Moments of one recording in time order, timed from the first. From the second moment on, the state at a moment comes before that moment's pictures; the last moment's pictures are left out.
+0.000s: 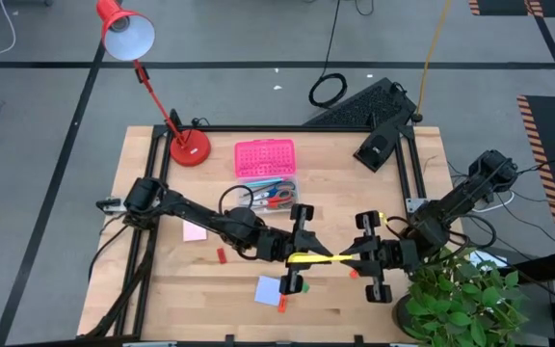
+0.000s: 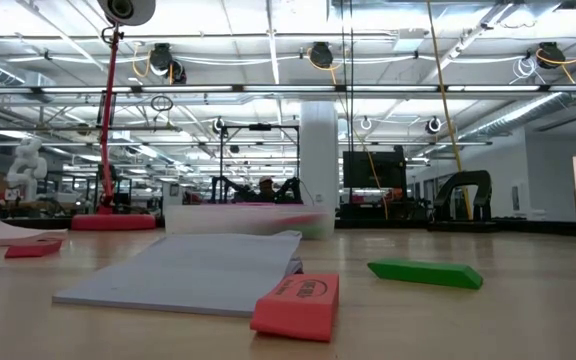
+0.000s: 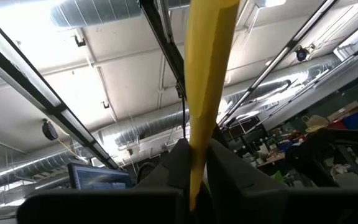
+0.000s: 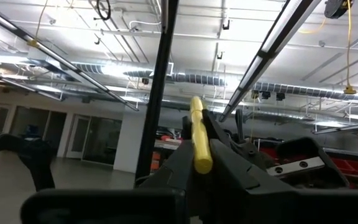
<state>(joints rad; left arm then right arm) -0.30 2.01 1.51 1.21 0.19 0.41 0.70 1.31 0.73 1.20 0.44 -0.43</state>
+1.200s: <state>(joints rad) -0.17 1.54 1.51 -0.50 -0.55 0.25 0.86 1.18 0.73 0.91 1.42 -0.56</state>
